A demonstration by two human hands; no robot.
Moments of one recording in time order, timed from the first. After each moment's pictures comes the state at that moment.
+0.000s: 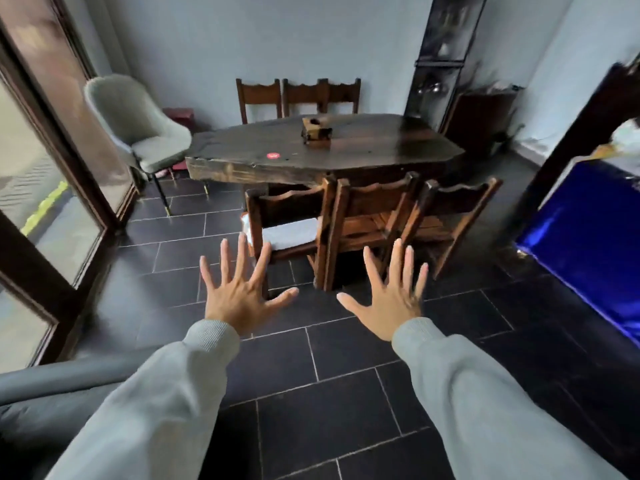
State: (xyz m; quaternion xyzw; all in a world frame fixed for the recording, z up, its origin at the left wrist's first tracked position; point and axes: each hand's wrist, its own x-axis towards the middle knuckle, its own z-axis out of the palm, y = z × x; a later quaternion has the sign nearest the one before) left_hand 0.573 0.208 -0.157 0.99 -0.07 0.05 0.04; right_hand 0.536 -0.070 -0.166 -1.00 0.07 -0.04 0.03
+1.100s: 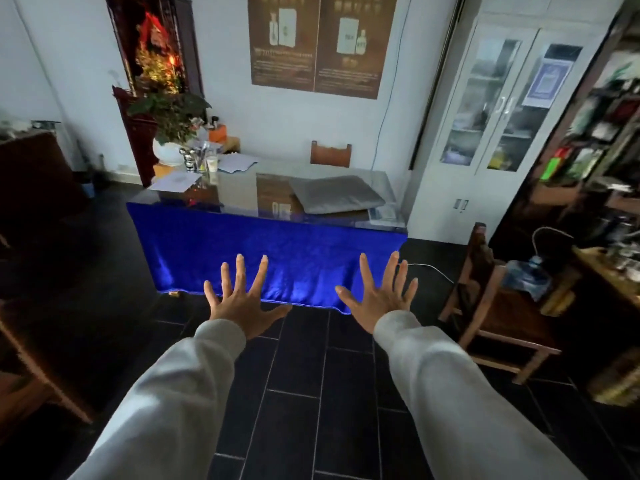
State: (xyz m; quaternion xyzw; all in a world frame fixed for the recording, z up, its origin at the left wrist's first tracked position) left_hand 0.486 -0.850 -0.057 0.80 -0.60 -0.08 0.06; right_hand 0.229 -0.931 -0.054 -0.74 0.67 -0.07 0.06
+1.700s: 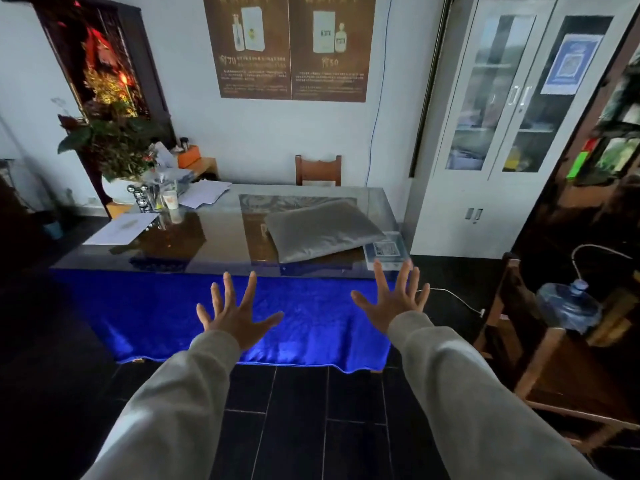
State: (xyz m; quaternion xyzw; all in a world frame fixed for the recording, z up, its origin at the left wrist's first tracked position) left_hand 0.497 -1.248 -0.076 0.81 -0.57 -0.14 0.04; right_hand 0.200 -1.340 -0.083 -0.71 0.69 -0.06 0.08
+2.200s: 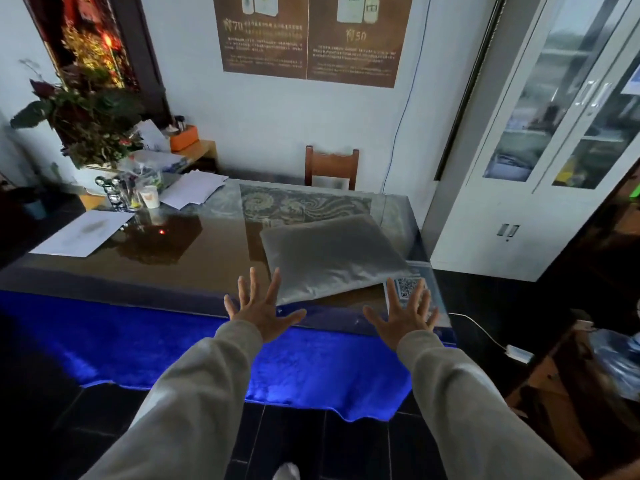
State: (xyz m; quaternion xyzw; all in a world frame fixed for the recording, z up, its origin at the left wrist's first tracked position) left_hand 0.537 -1.552 -0.119 0.79 -0.58 -0.20 0.04; right_hand 0.249 -1.620 -0.142 -0.70 0.70 -0.01 0.13
